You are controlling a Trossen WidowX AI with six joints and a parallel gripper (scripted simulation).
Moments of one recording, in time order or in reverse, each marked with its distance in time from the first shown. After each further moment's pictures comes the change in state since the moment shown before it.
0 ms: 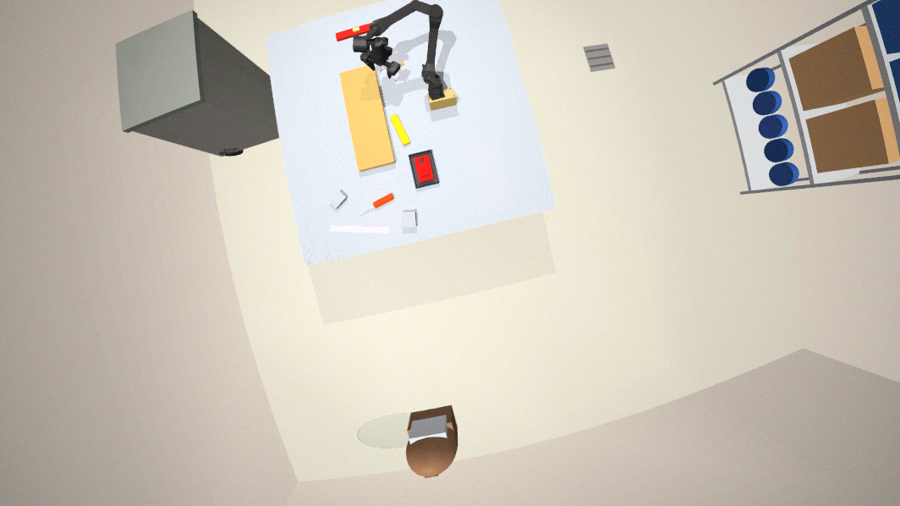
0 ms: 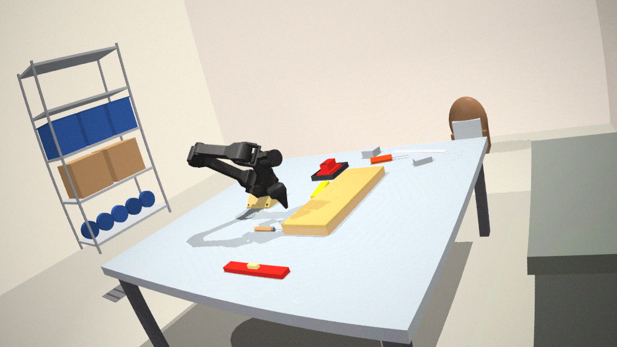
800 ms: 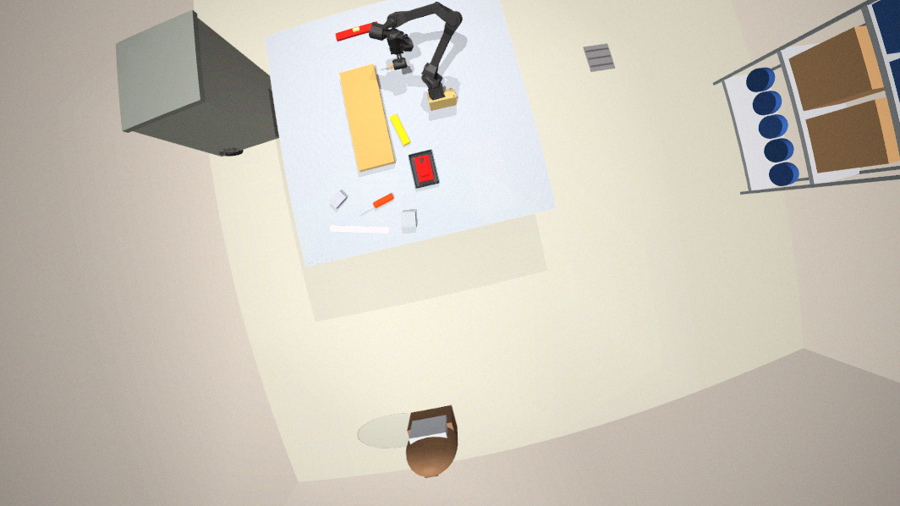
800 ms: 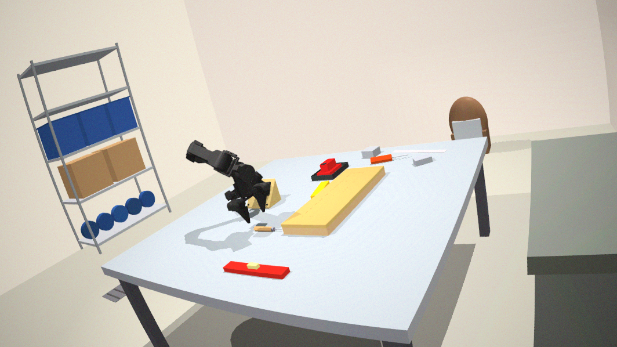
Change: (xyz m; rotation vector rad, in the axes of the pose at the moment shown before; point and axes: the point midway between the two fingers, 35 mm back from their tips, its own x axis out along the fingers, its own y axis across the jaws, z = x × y) arm -0.005 -0.027 0.104 0.808 -0.164 0.106
